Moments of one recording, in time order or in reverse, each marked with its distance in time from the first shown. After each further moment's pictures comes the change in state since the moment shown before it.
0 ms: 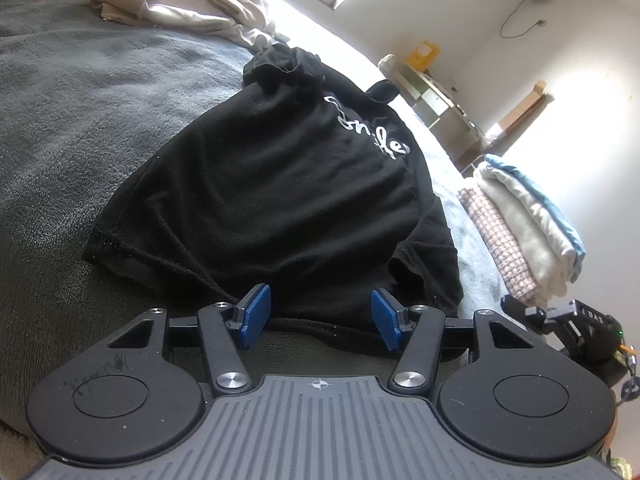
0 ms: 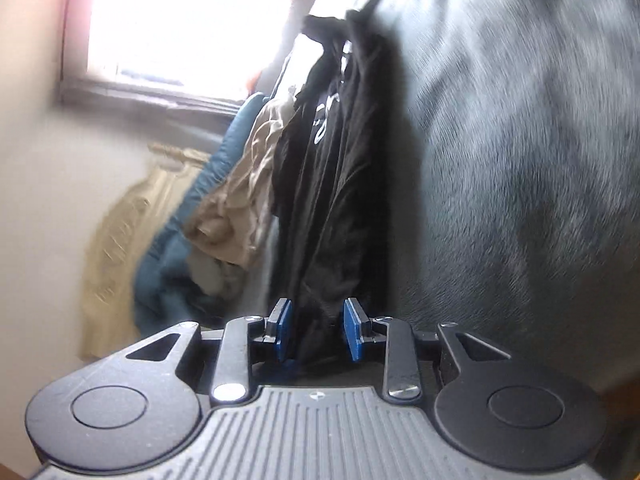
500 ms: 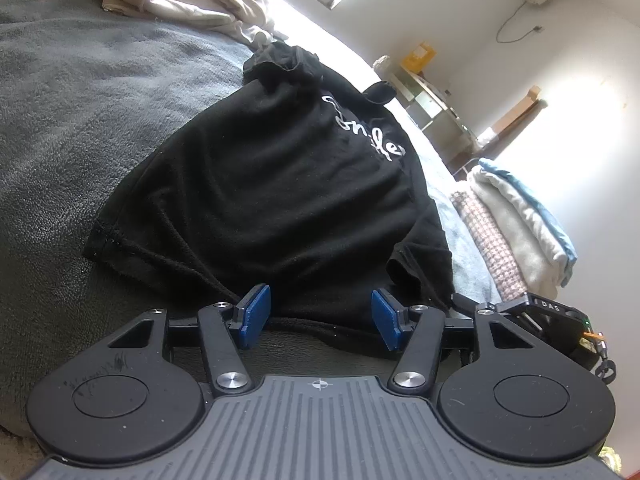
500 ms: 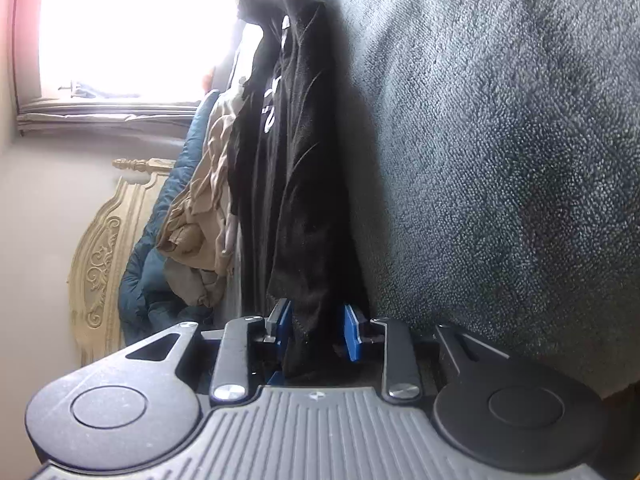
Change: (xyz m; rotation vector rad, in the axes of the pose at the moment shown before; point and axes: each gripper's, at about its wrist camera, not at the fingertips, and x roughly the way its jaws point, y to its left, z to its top) left arm 0.001 0.008 0.000 -0.022 0.001 -0.037; right arm 0.031 -0.015 0.011 0.112 0.028 -0.091
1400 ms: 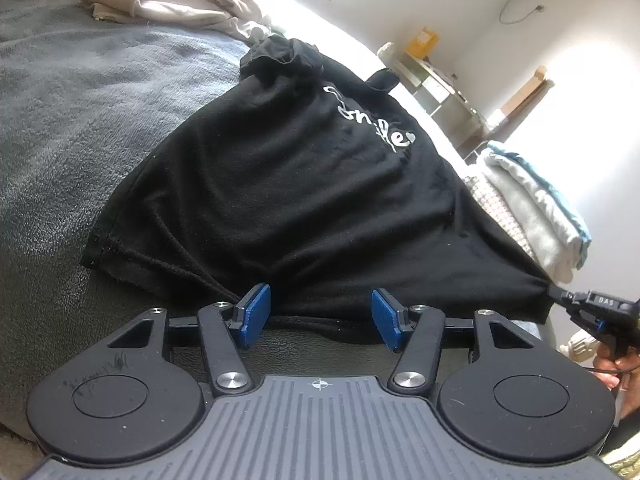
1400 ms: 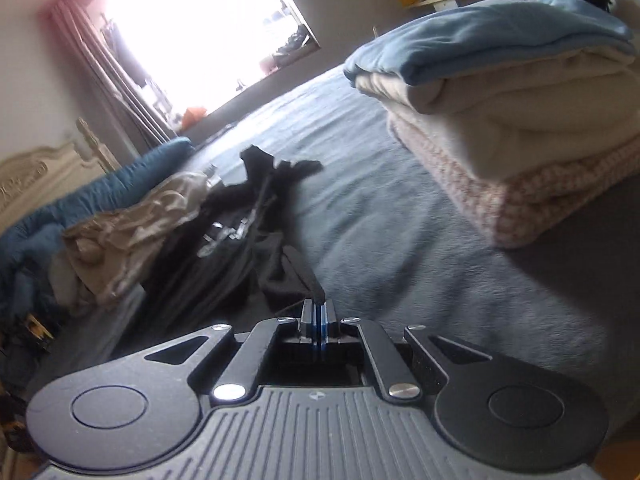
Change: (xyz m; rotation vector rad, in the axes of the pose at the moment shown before) left arm 0.004 -0.011 0.002 0.056 0.031 0.057; right arm -0.140 0.047 0.034 -0.627 -0.363 -0.440
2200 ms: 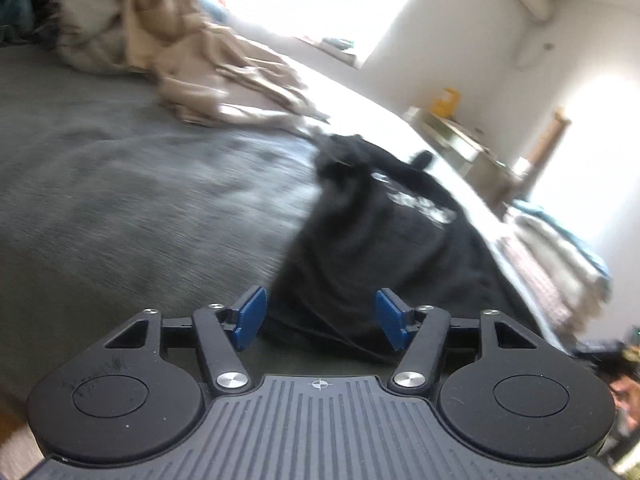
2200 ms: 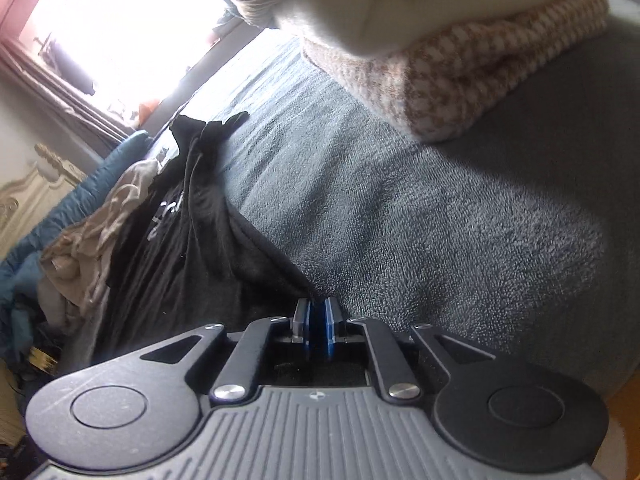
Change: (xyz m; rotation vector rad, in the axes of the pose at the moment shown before) left arm -0.076 0.038 0.013 0.048 -0.211 0.146; right arm 0.035 -0.072 -0.027 0.275 0.139 0.041
